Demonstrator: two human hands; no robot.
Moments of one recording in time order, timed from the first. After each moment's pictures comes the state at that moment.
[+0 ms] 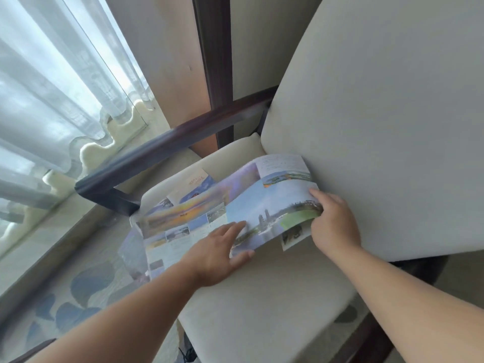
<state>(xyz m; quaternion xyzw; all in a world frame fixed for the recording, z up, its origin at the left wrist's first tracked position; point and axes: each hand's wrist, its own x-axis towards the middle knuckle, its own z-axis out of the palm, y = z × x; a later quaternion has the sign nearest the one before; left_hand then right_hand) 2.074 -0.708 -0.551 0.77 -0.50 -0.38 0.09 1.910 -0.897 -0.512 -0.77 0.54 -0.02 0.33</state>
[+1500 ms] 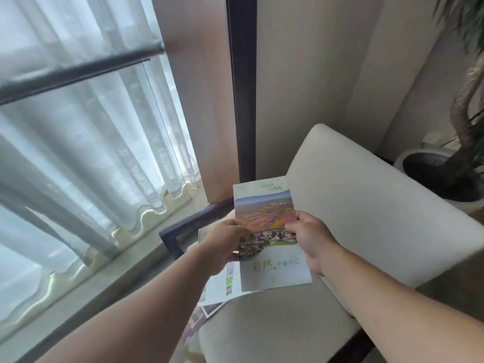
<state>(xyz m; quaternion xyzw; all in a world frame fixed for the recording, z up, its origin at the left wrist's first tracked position) 2.040 -0.720 -0.261 0.70 -0.04 -0.49 0.51 1.919 -0.850 -0.273 -0.57 0.46 -0.09 0.68</state>
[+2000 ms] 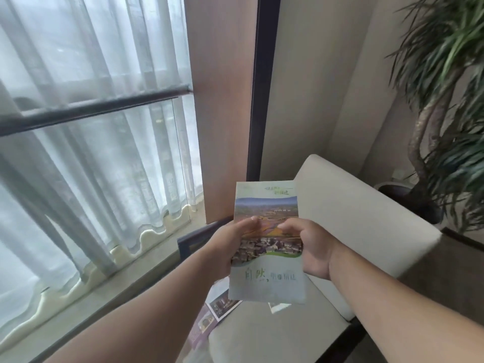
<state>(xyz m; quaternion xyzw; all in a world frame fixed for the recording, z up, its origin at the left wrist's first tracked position) 2.020 -0.605 -0.199 0.58 -0.13 -0.56 0.57 1.888 -0.730 -0.179 -0.52 0.34 -0.03 0.78</state>
